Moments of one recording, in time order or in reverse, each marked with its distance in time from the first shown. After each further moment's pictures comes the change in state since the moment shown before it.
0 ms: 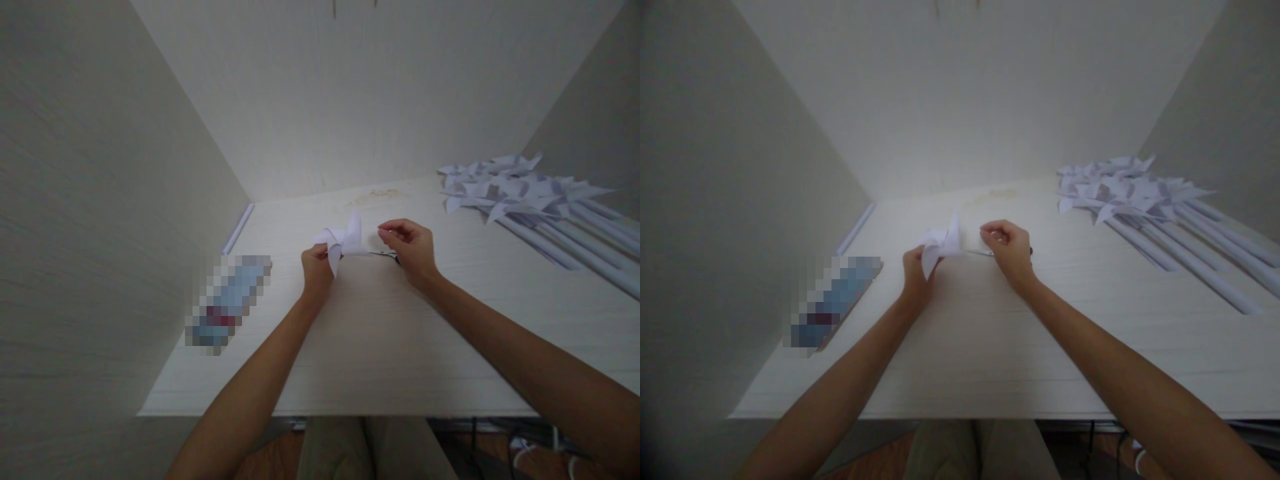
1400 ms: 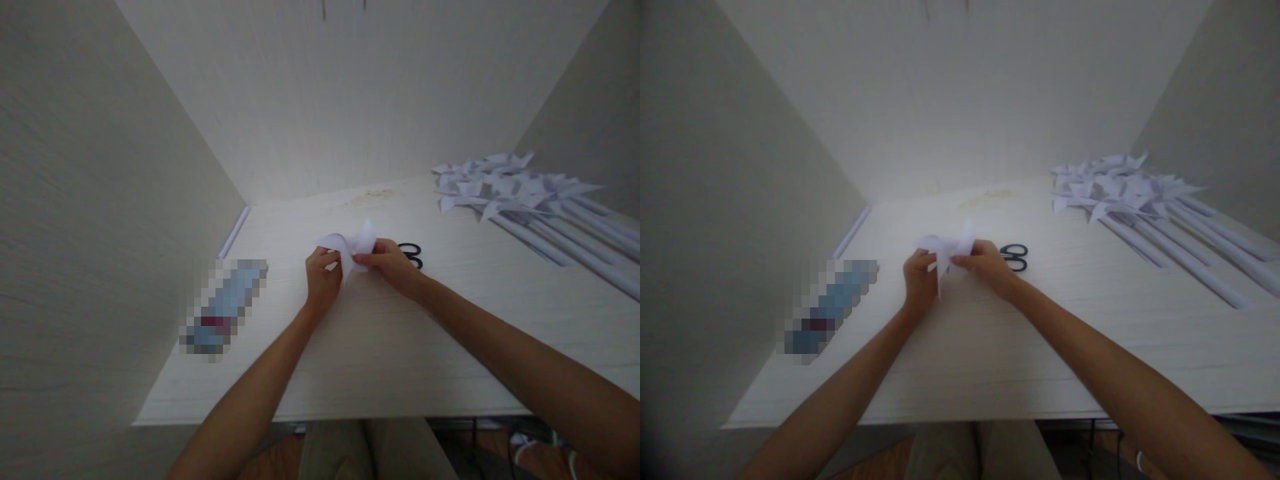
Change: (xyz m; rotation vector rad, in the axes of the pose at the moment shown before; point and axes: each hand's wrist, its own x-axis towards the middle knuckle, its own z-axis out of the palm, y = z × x) left_hand -0.008 0.003 0.004 0.089 -0.057 0.329; right_hand -0.013 -0.009 0.016 0.297 -0.446 0.431
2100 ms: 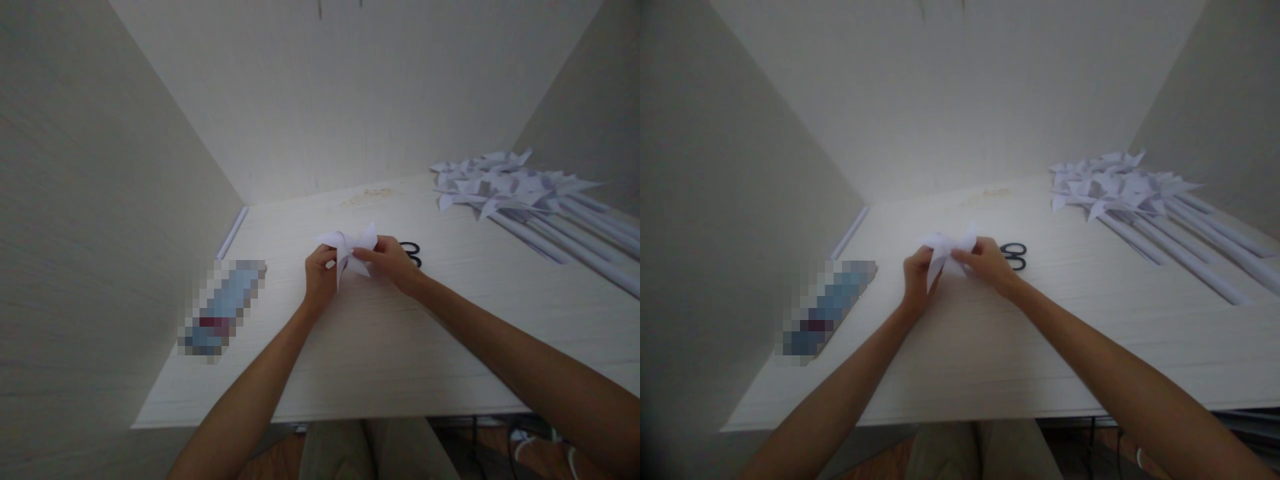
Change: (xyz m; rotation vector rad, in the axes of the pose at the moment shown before) left_hand 0.001 0.002 -0.003 -0.081 -0.112 -0.104; right_hand -0.003 -0.008 0.000 -0.265 0.109 -0.070
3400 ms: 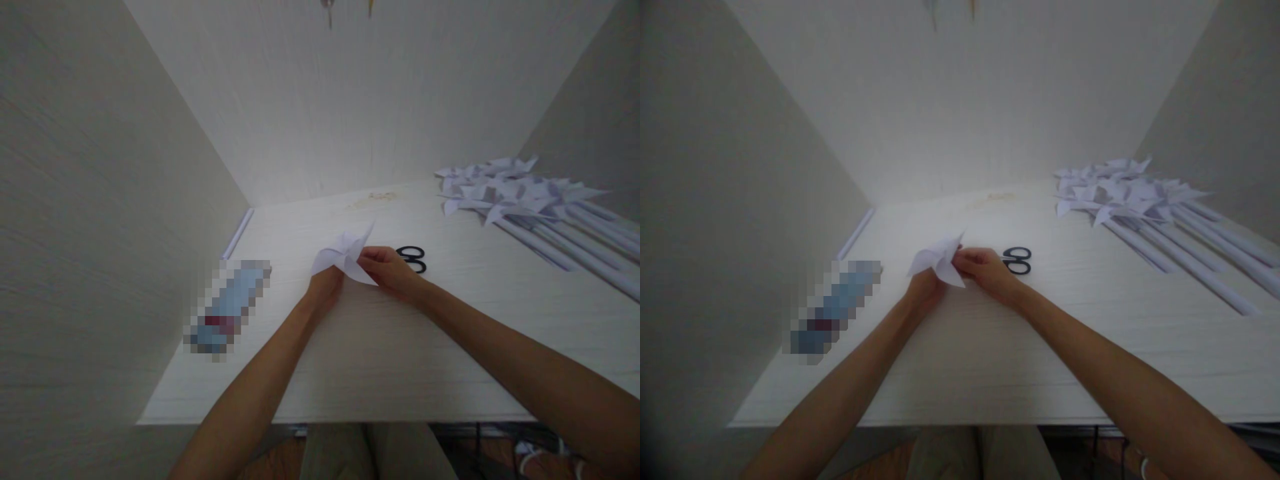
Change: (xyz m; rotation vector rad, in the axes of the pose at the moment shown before) left_hand 0.003 -0.001 0.016 -0.611 -0.010 -0.503; right_hand -0.001 0.016 0.012 0.418 -0.243 0.079
